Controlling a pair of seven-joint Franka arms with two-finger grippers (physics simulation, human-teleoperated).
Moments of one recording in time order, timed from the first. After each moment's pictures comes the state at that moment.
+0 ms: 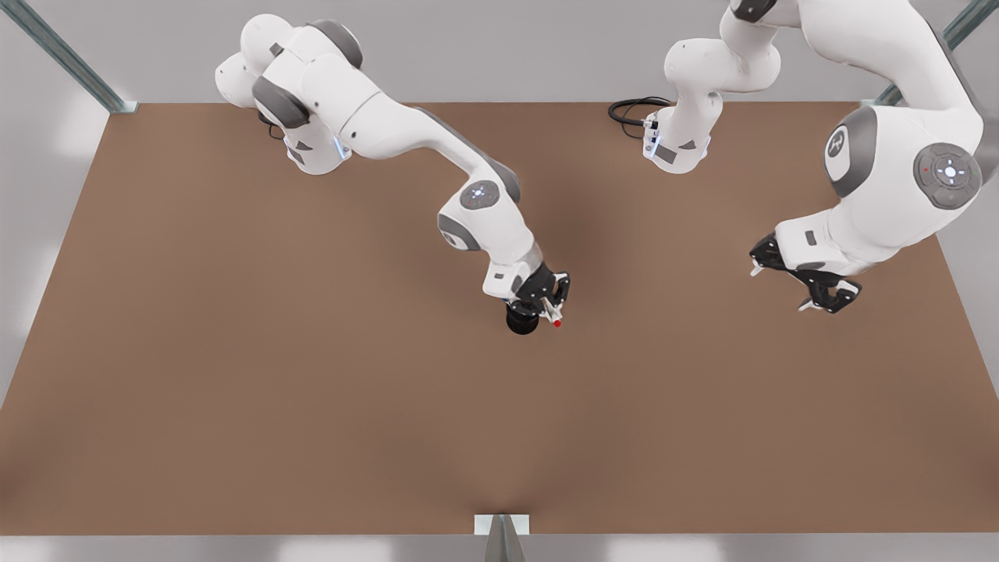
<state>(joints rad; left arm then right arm) -0.10 0.19 0.00 -1.39 0.00 1.55 0.61 0.64 0.73 0.24 -1.38 -0.23 2.71 0.67</state>
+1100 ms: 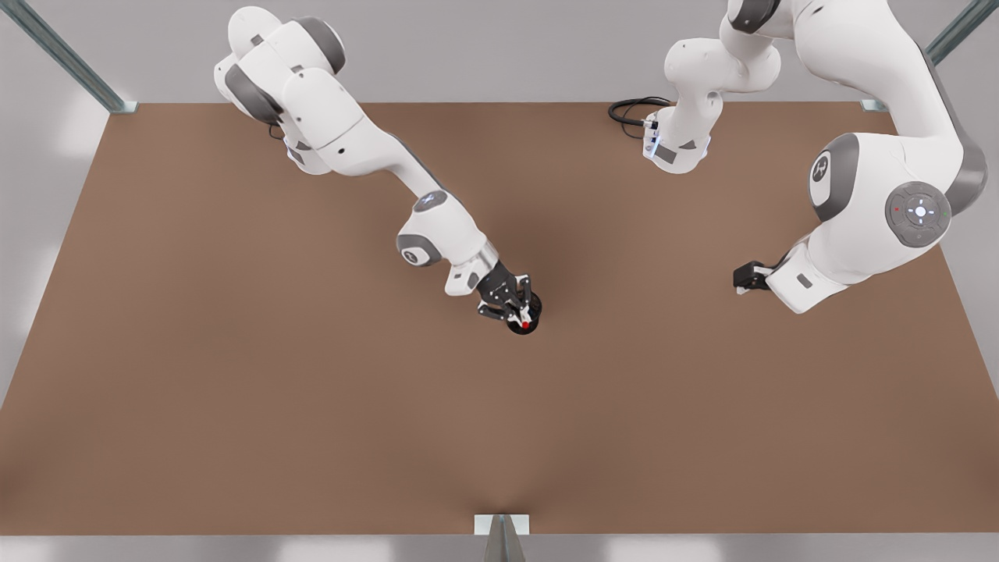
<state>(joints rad) -0.11 0.24 0.00 -1.37 0.01 1.50 0.02 0.55 0.65 0.18 -1.75 -0.61 3.21 0.92</state>
